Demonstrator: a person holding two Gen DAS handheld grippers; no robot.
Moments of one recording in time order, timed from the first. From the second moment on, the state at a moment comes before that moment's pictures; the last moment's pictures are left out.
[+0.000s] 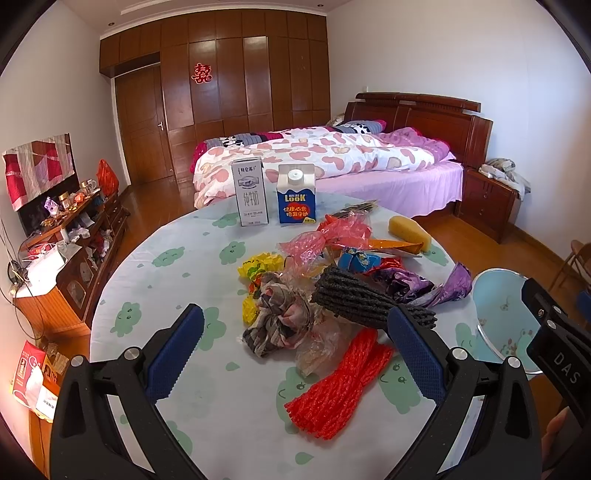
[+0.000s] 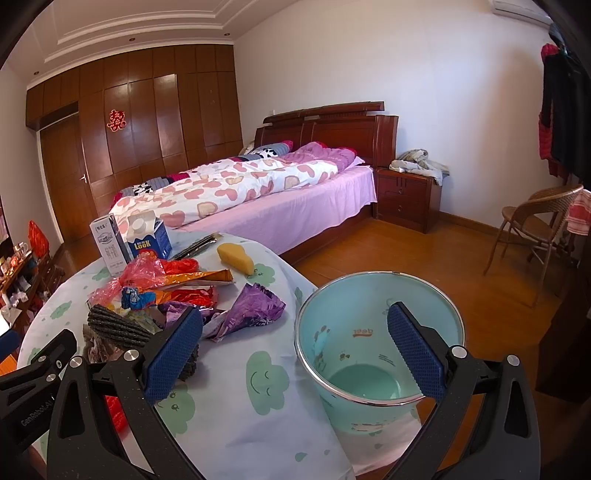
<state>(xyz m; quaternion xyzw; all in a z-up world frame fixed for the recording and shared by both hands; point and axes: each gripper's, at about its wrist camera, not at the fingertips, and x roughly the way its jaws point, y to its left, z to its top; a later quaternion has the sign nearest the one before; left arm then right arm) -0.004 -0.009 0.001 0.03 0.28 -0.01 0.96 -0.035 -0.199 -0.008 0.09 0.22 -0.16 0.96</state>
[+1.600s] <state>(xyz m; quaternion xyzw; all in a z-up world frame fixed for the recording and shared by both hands) -0.009 -0.010 0.004 0.03 0.28 -0.01 0.96 -0.035 -0.198 -0.007 0.09 0.23 -0.15 0.96</state>
